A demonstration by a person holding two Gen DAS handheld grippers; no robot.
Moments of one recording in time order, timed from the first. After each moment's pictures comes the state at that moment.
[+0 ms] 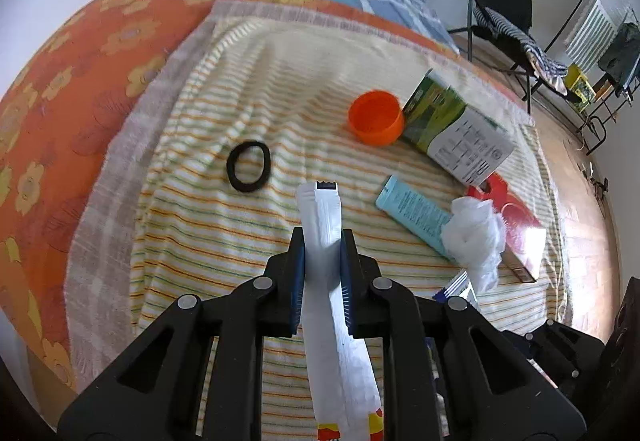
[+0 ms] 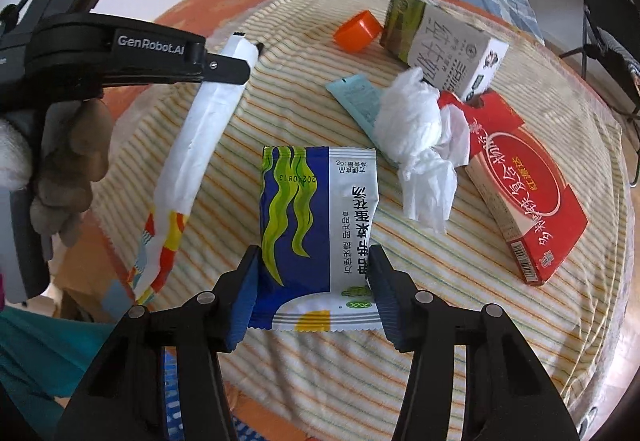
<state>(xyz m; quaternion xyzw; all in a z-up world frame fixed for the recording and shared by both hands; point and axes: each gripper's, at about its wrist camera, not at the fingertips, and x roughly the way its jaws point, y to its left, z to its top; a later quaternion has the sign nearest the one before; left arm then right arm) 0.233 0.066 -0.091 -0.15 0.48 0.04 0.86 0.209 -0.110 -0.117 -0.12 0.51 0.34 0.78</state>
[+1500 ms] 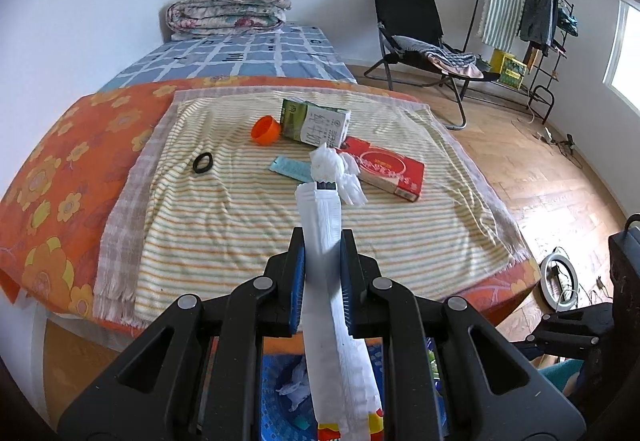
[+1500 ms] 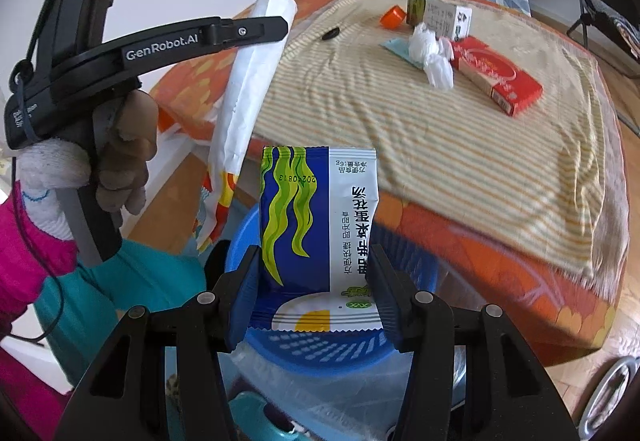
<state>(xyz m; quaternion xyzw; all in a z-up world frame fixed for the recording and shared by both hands) 0.054 -0.040 -0.019 -0.05 0.36 -0.03 0.93 0.050 -0.206 -0.077 -0.05 0.51 0.39 0.76</state>
